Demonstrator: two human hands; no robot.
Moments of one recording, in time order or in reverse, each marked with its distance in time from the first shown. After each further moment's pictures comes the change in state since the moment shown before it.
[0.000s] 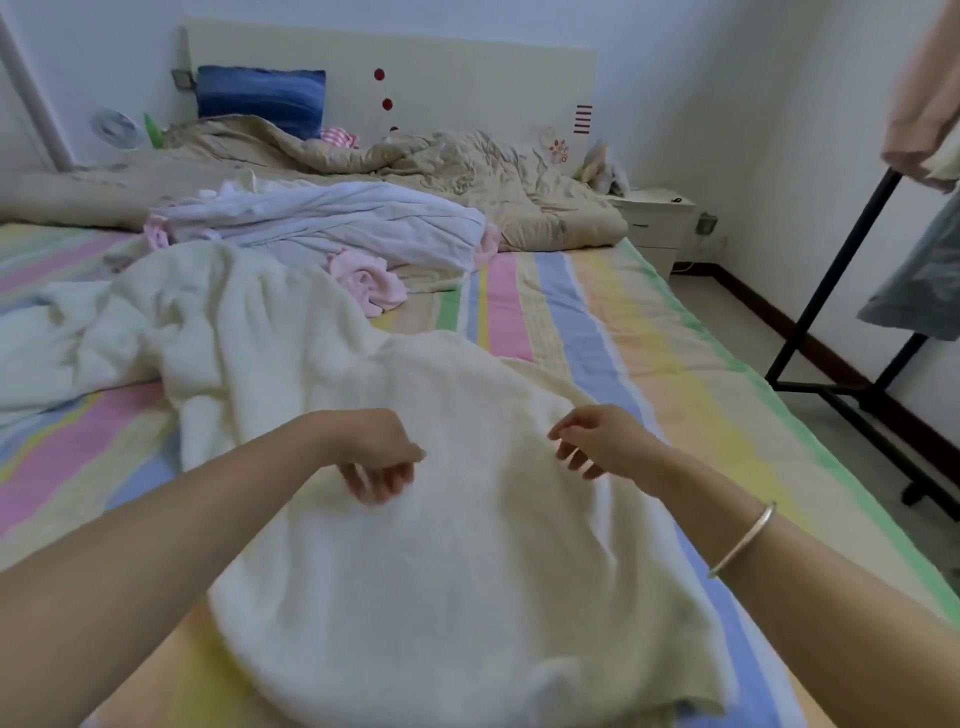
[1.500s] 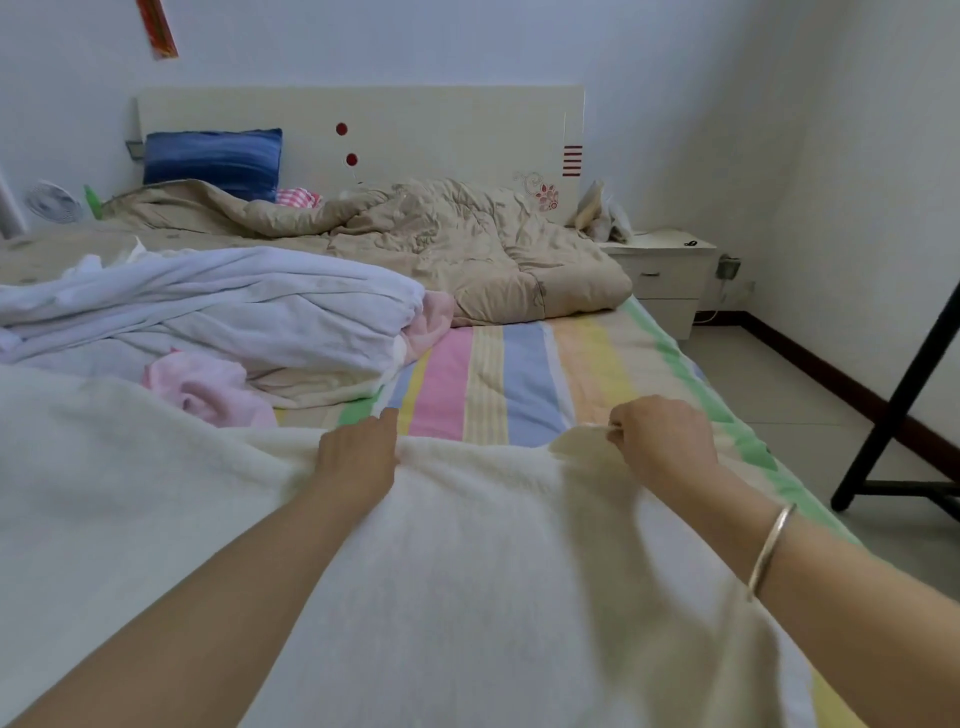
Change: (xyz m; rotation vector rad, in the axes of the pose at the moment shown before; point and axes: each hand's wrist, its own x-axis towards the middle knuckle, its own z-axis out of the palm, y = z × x) left_hand 0.352 0.143 -0.094 0.601 0.822 0.014; right_hand 0.354 0.057 -0.169 -1.031 0.575 -0.219
